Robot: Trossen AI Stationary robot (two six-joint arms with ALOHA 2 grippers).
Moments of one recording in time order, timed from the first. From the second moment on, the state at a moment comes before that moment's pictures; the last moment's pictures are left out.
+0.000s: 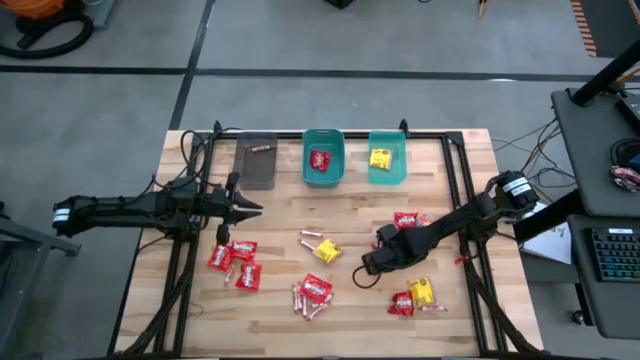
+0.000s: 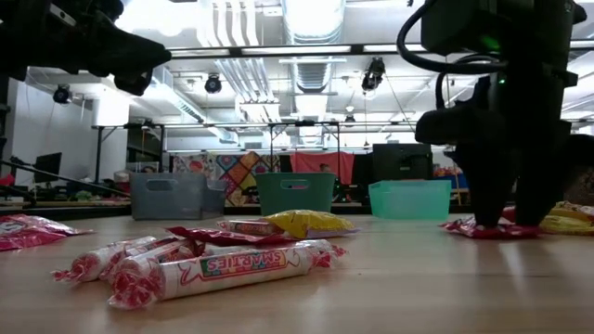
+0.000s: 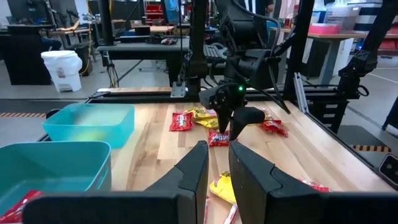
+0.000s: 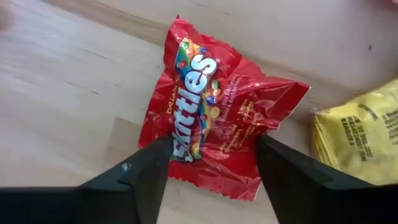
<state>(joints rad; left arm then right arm) 0.11 0.43 0.25 0.12 0.16 0.01 0.36 1.73 0.92 -0.67 0.12 1.57</state>
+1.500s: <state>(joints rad) 0.11 0.49 0.25 0.21 0.11 -0.08 -0.21 1.58 1.03 0.00 0.28 0.24</state>
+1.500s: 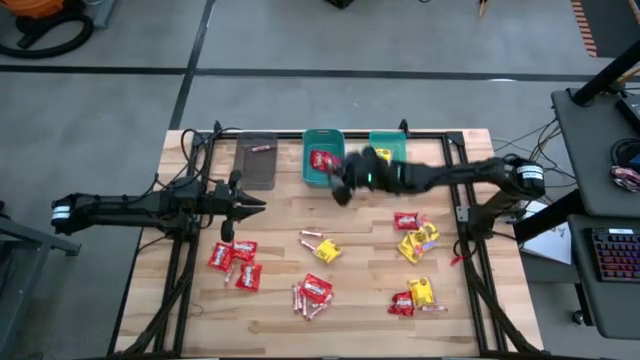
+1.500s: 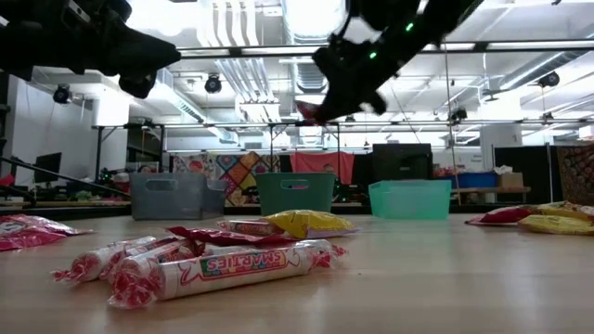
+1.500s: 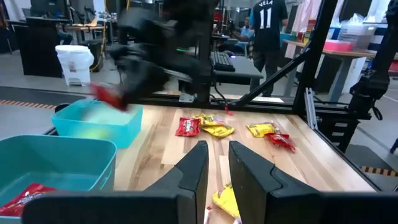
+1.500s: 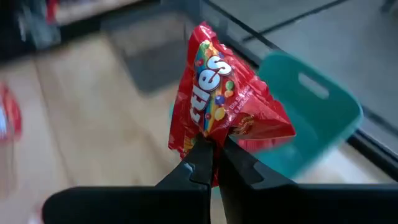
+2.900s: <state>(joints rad) 0.11 0.59 0.25 0.28 0.03 -0.15 -0.40 1.59 1.16 -0.06 -0.16 0.23</state>
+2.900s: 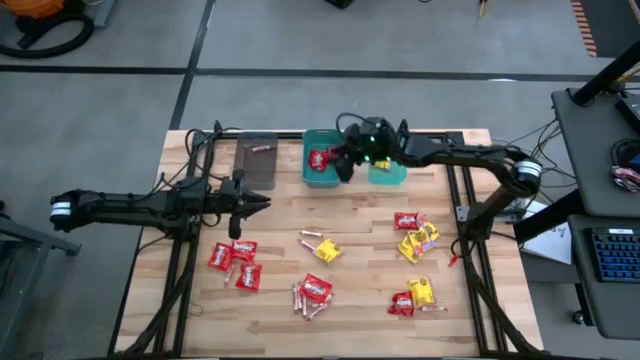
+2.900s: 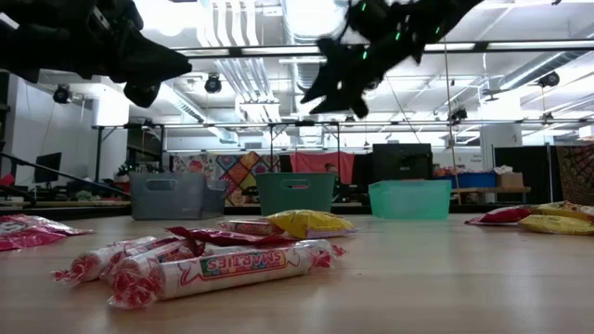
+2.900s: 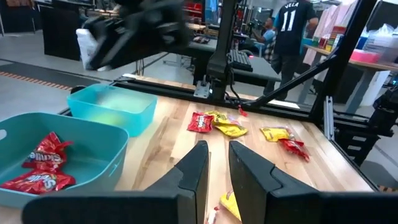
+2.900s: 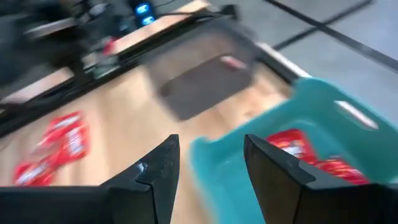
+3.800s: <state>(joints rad) 0.05 1.12 0.25 0.73 0.12 -0.03 -0.02 1.36 1.01 -0.34 -0.07 0.33</state>
